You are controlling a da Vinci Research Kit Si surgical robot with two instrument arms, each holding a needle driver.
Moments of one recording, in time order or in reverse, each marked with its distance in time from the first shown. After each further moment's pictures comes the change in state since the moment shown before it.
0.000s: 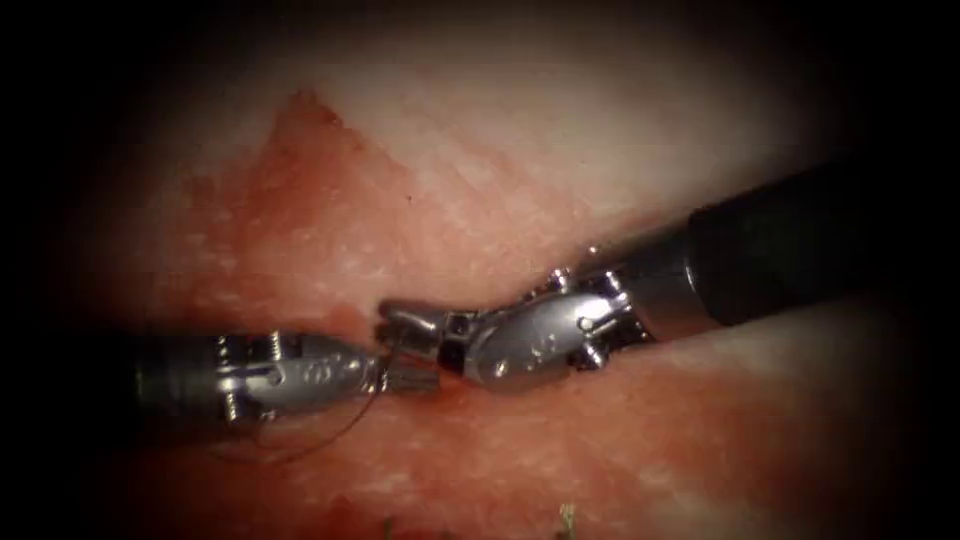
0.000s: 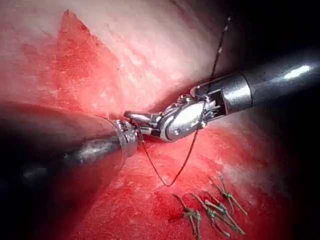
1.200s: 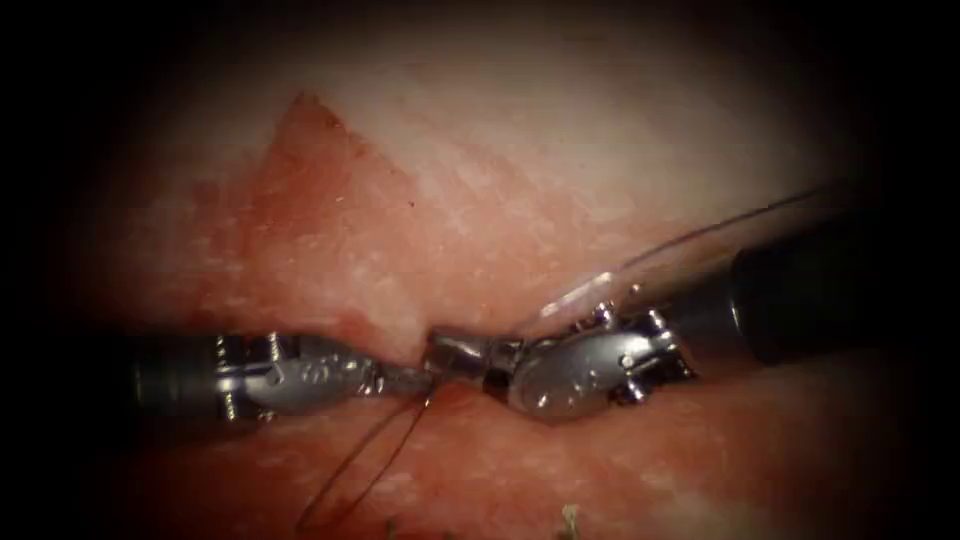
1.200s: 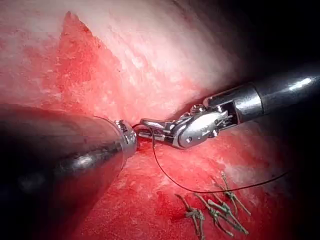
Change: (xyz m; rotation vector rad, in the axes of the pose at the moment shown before) right arm -0.003 -0.002 -0.004 -0.067 -0.117 0.015; left arm 0.000 0.000 0.000 -0.004 -0.012 -0.015
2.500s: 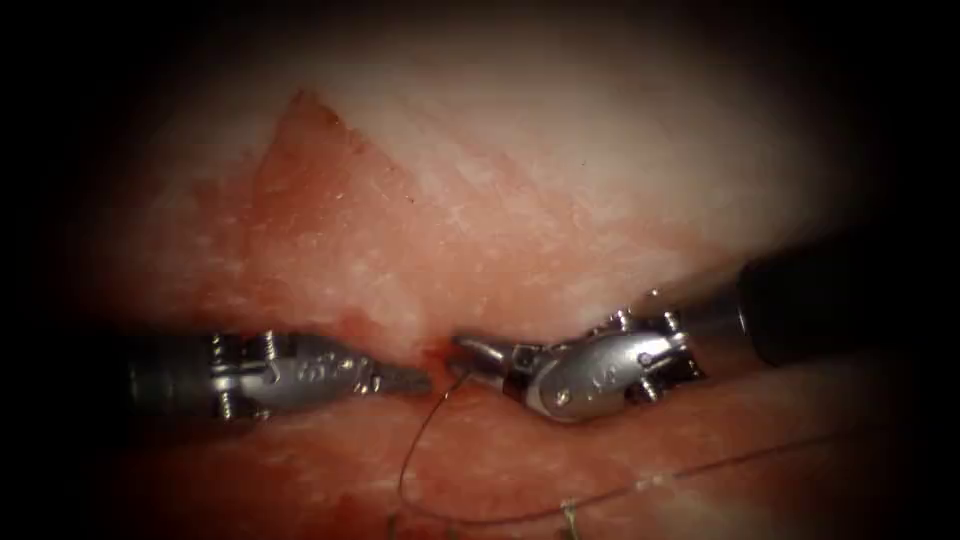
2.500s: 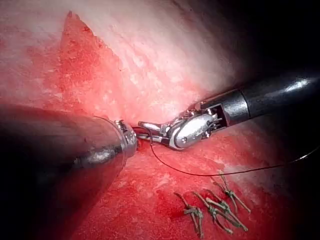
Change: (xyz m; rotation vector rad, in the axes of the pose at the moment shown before) right arm -0.005 0.000 0.000 0.011 -0.097 0.172; left arm 0.000 0.000 0.000 -0.003 0.001 0.000
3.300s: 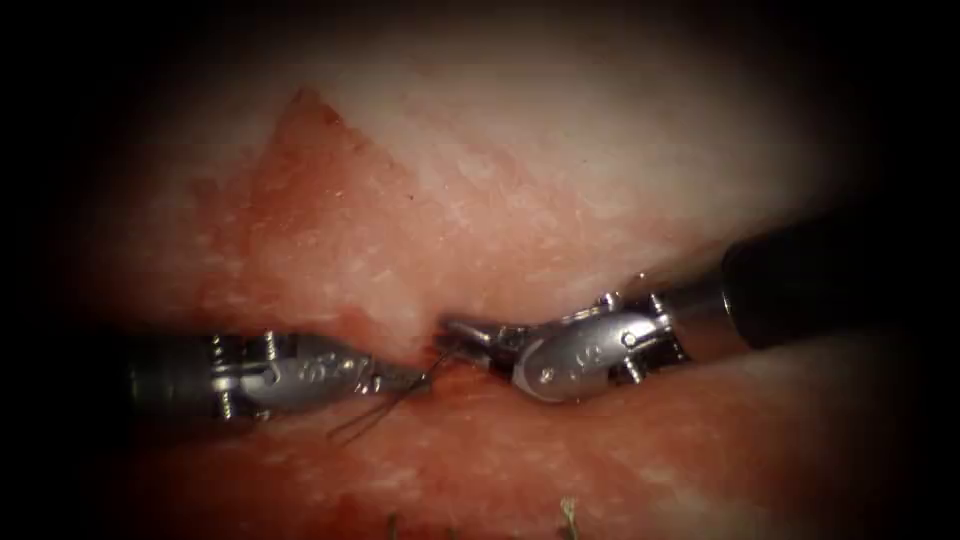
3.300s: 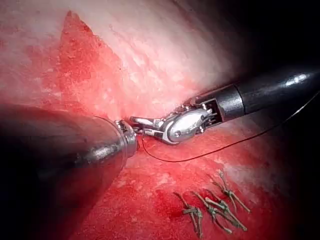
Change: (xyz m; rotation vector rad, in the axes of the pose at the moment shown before) right arm 0.001 0.001 0.001 0.002 -0.004 0.021; left arm 0.000 0.000 0.000 0.001 0.000 -0.001
